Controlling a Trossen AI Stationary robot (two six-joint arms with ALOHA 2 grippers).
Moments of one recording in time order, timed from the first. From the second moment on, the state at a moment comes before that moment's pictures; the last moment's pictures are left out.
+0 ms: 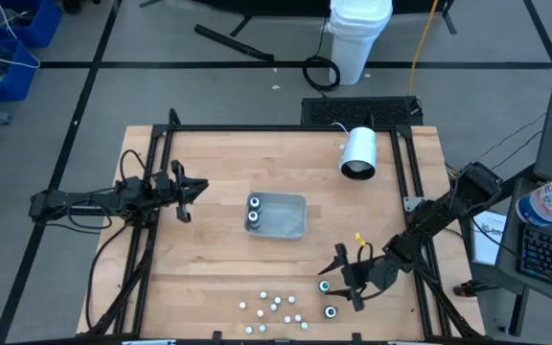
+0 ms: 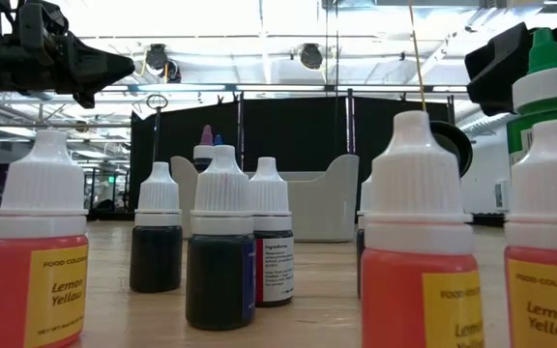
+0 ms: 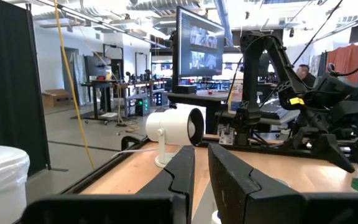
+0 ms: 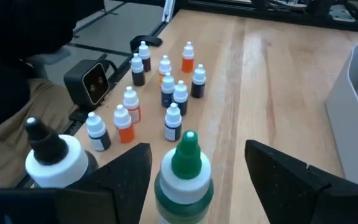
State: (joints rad) left arm 0.04 0.20 0.01 0.39 -0.18 0.02; right arm 0.75 1.54 0.51 0.59 0.44 0.20
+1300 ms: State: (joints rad) left arm 0.04 0.20 0.01 0.39 -0.18 0.02; right arm 0.72 1.54 0.51 0.55 0.39 0.20
